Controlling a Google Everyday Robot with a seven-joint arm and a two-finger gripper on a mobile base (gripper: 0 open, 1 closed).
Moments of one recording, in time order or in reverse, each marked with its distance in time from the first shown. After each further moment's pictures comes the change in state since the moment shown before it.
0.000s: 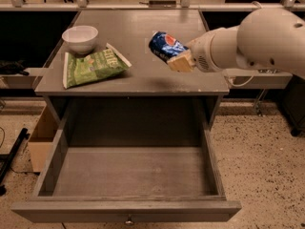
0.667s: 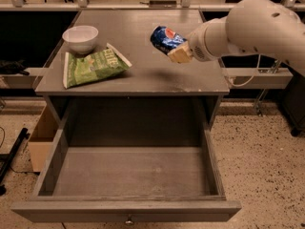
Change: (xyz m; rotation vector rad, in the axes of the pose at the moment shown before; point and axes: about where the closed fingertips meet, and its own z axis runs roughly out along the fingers) arm -0.007 -0.030 0.030 0.033 0.041 -0.040
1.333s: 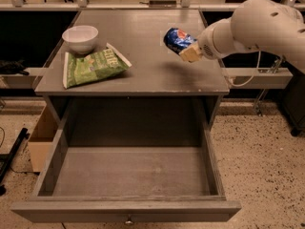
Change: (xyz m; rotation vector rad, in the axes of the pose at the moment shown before) arm 0.028 -0.040 0.016 0.043 0.066 0.021
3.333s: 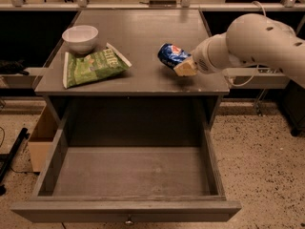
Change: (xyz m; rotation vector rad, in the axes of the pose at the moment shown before) arm 0.026 0.039 0.004 -0.075 0.030 0.014
